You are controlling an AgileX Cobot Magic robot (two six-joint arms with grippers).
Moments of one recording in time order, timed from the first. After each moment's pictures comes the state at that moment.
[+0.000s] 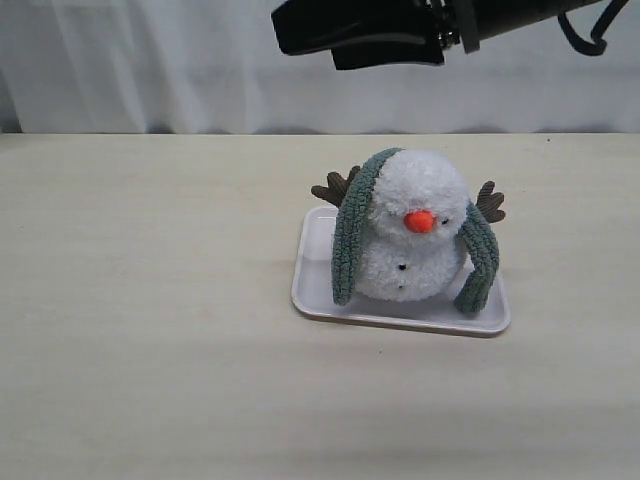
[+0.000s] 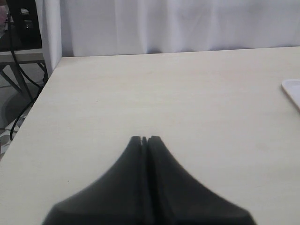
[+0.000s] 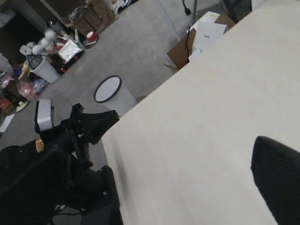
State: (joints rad) left arm -0.95 0.00 0.00 -0.03 0.13 0.12; right arm 0.26 1.55 -1.46 1.13 1.21 -0.82
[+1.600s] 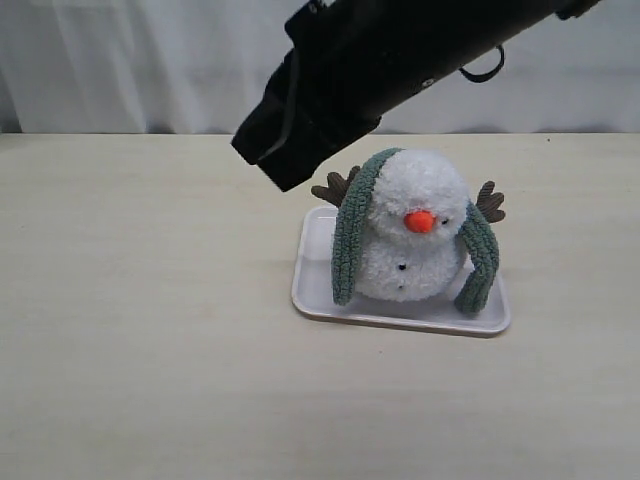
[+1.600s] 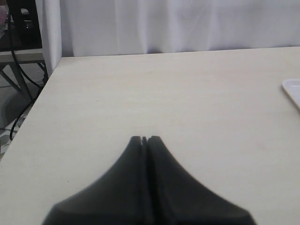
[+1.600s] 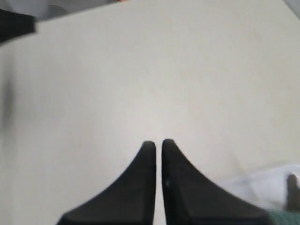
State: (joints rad) left arm -0.95 0.00 0.00 -0.03 0.13 0.12; right arm 0.63 1.57 -1.48 0.50 0.91 -0.75
